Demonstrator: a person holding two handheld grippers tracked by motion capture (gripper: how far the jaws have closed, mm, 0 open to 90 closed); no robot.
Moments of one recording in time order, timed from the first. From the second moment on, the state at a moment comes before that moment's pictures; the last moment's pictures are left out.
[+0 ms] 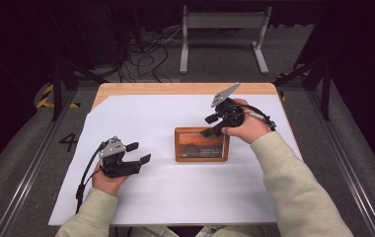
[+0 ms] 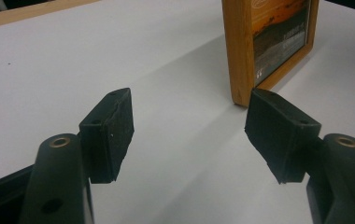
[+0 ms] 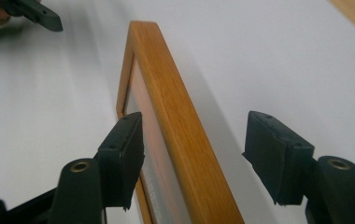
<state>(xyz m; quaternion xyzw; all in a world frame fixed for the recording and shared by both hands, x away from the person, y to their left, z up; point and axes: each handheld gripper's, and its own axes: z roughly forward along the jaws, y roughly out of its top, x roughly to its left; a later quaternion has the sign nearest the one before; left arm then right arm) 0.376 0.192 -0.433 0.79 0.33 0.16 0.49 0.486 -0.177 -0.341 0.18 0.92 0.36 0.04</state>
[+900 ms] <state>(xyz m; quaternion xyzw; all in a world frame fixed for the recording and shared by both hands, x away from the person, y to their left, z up) 0.358 0.202 -0.420 0.78 0.34 0.16 0.51 0.392 -0.285 -0.331 0.32 0.80 0.47 0.17</state>
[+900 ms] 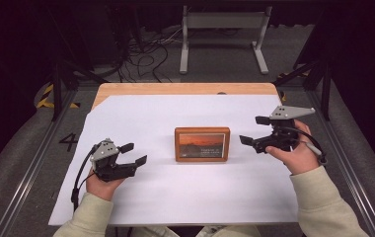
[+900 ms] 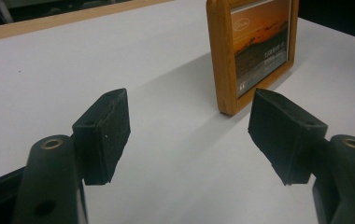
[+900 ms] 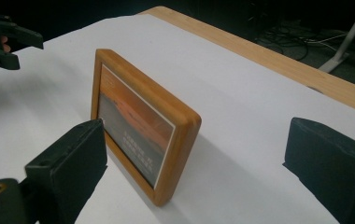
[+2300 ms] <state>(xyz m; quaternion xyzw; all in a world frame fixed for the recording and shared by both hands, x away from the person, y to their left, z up) 0.364 0.207 -0.441 0.77 0.35 0.16 0.51 0.370 -0.320 -0.443 0.37 0.76 0.47 0.27</state>
